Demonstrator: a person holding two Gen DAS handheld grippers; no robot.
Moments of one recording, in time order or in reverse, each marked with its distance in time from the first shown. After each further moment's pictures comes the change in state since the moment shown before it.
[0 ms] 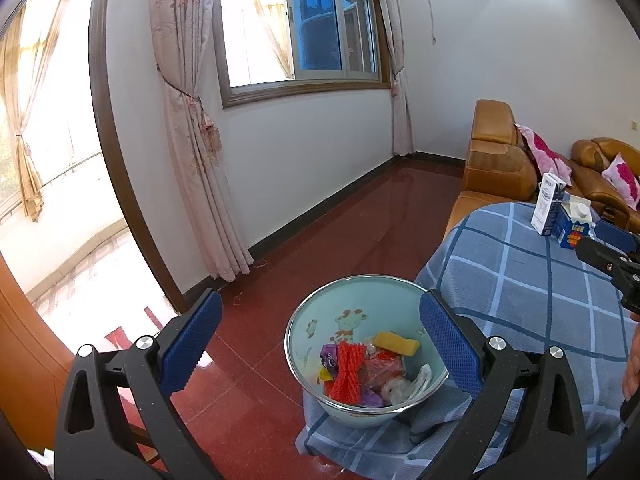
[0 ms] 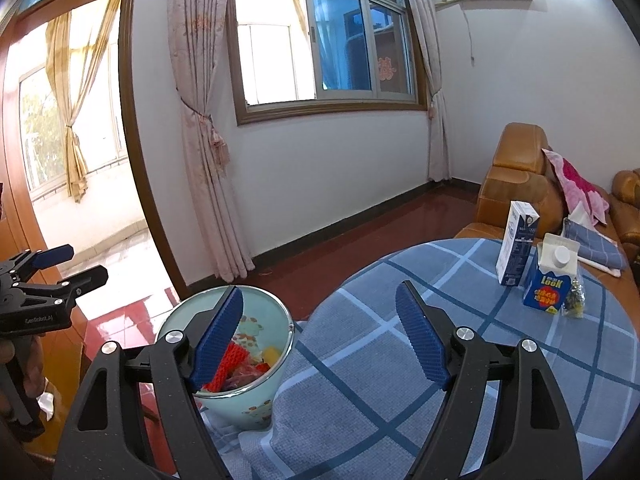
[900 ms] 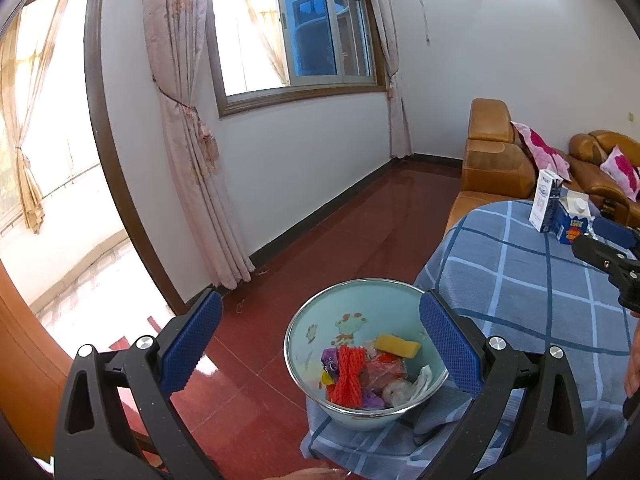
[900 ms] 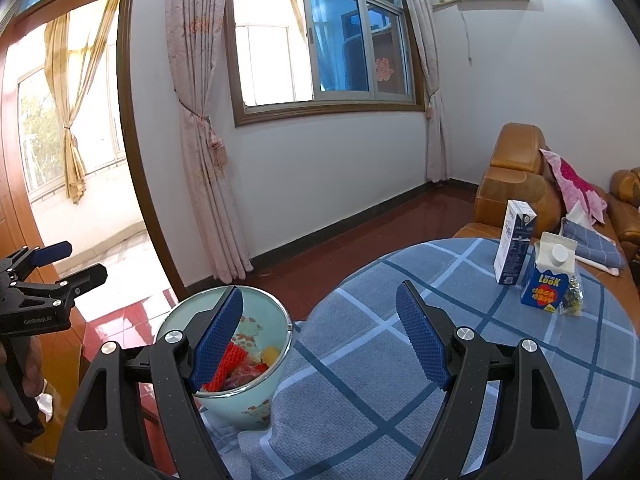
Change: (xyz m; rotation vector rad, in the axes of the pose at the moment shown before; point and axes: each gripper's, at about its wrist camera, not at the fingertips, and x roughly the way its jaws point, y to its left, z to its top) left arm -0.003 -0.004 0.003 0.035 -0.018 0.001; right arm 0.000 -0.001 -0.002 -0.001 -0.006 -0.008
